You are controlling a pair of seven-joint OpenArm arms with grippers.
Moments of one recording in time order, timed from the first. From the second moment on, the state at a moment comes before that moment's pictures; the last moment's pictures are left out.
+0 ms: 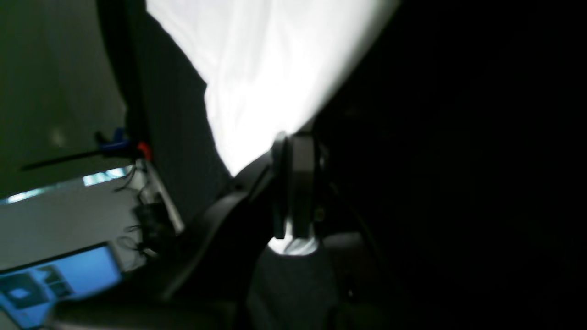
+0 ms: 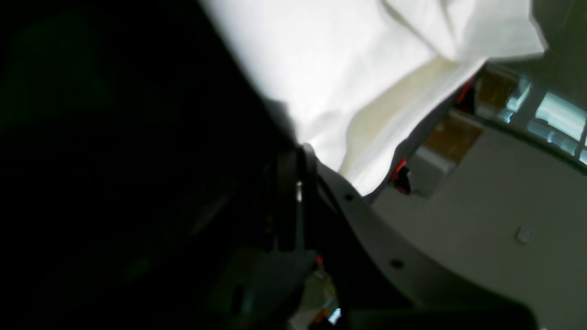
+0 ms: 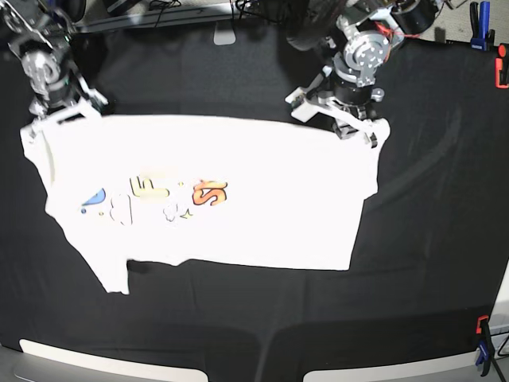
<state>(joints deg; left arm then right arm) 9.8 -23.1 47.8 100.1 44.2 1.0 52.4 -25.9 57.8 -24.7 97.9 -25.8 -0.9 -47.1</state>
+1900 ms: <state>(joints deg) 30.5 -23.2 47.5 117.5 53.9 10.7 66.5 -44.9 64.7 -25.4 123.3 -37.2 -16.2 -57.6</state>
